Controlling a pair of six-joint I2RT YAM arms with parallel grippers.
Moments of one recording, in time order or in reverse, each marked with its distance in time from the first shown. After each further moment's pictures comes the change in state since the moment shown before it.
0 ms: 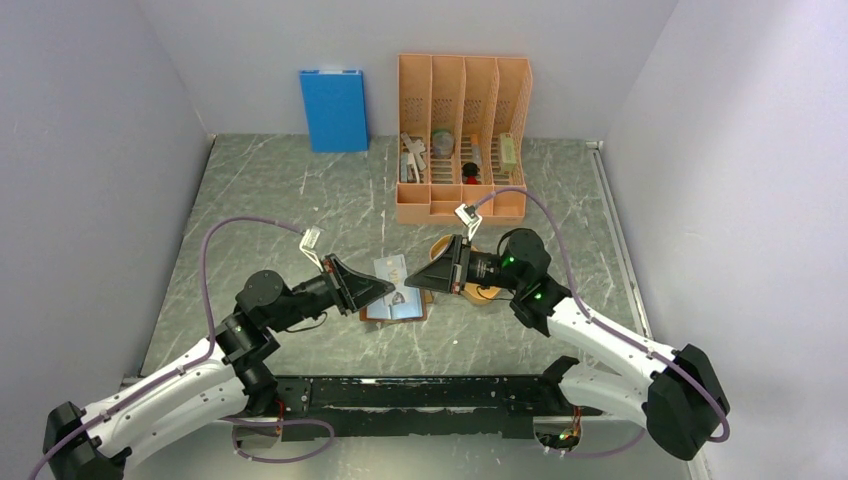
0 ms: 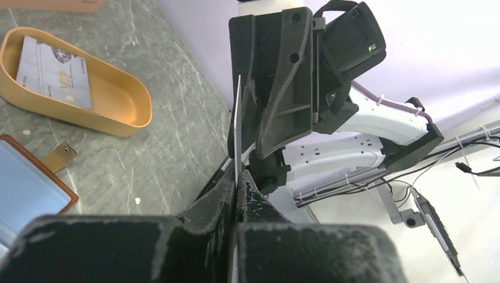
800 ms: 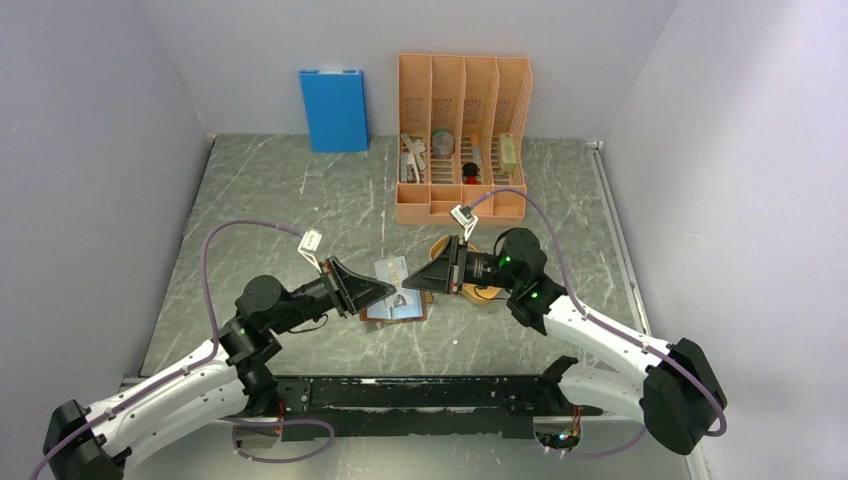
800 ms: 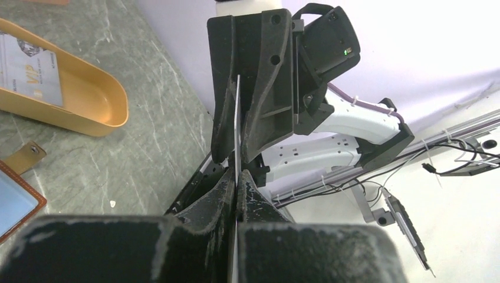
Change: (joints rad) left arm 0.000 0.002 -0.052 0.102 0.022 -0.085; right arm 0.008 0.034 0.000 0.031 -0.021 0.025
